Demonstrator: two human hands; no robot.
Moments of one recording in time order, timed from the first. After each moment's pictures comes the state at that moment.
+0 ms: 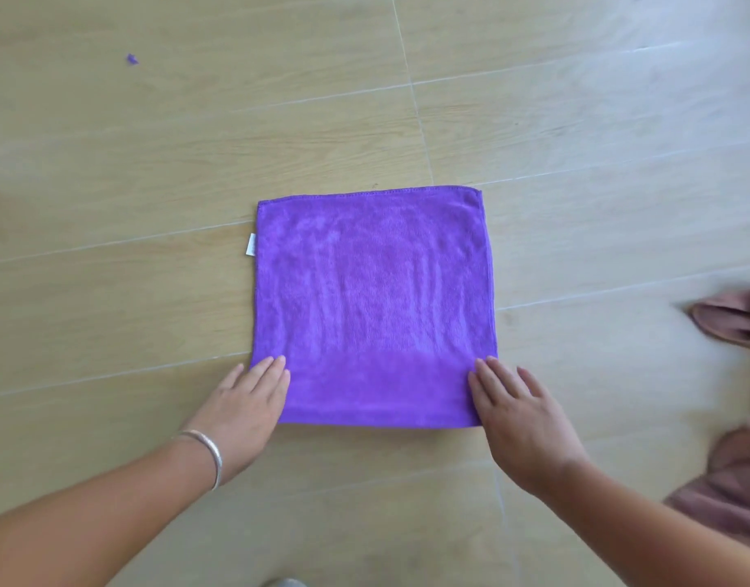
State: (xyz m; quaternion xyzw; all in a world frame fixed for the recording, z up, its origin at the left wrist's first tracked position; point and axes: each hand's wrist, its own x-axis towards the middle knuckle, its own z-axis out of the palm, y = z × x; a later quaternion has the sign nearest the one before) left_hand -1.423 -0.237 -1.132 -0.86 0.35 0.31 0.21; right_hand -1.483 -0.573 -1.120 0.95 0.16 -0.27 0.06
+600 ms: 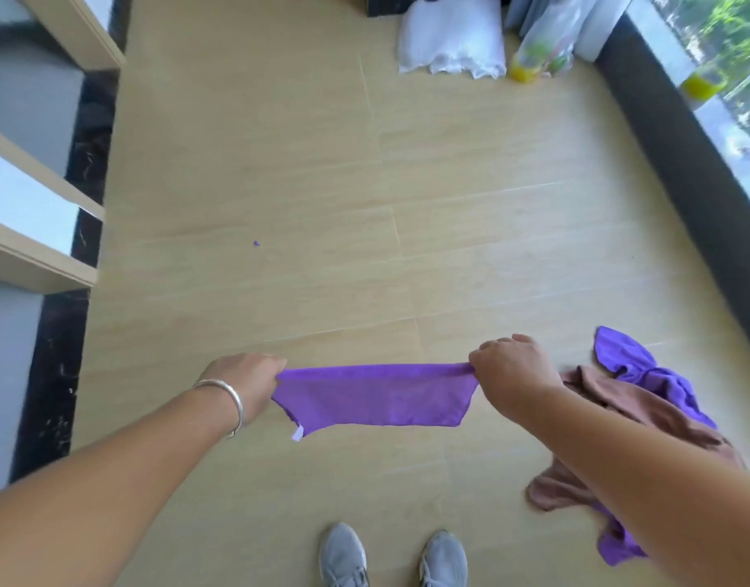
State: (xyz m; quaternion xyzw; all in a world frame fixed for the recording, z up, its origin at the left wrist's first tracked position) left_hand -1.324 -0.227 -0.672 -0.91 0.14 0.38 0.11; right_hand -1.371 -0.560 -0.659 0.95 0.09 -0.27 0.09
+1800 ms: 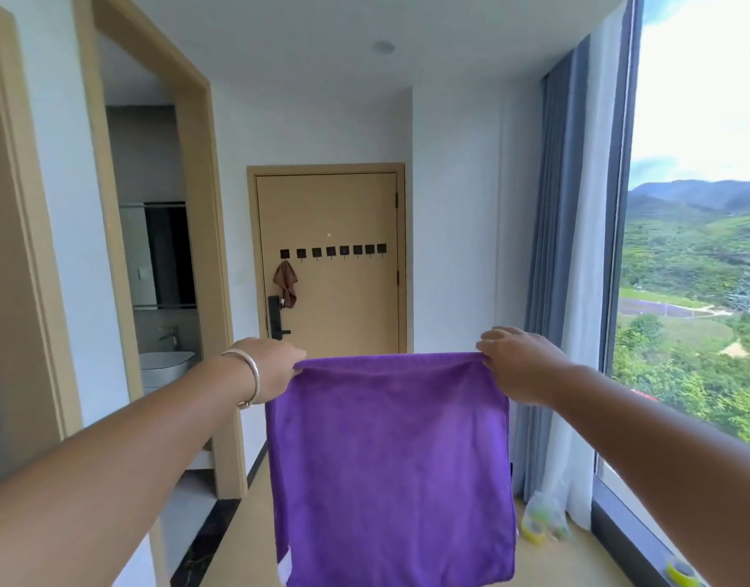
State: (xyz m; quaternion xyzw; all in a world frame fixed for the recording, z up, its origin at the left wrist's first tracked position) left_hand -1.302 -0.218 0.128 -0.98 0.12 -0.13 0.12; right_hand -1.323 -0.577 0.121 0.96 0.13 0.23 0.05
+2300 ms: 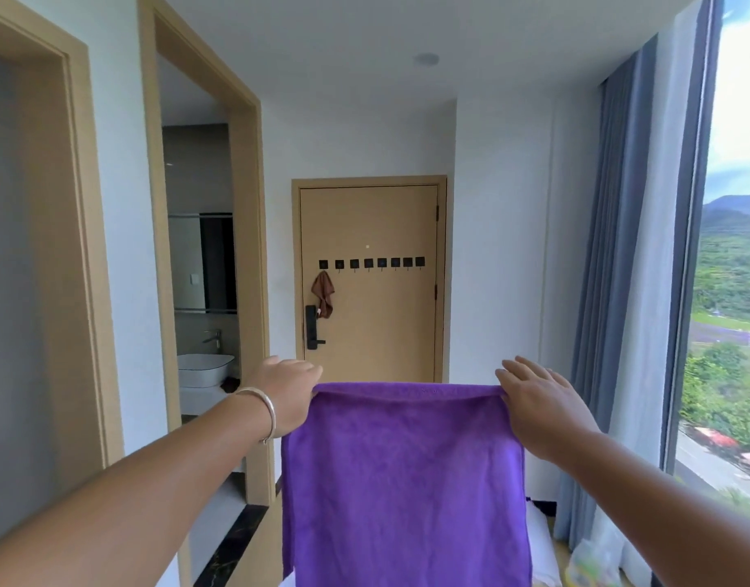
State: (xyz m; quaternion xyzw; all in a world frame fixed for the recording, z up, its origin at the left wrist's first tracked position) left_hand -1.276 -0.229 0.099 -0.96 0.09 -0.24 0.13; right_hand -1.258 -0.586 0.077 0.93 0.14 0.33 0.02
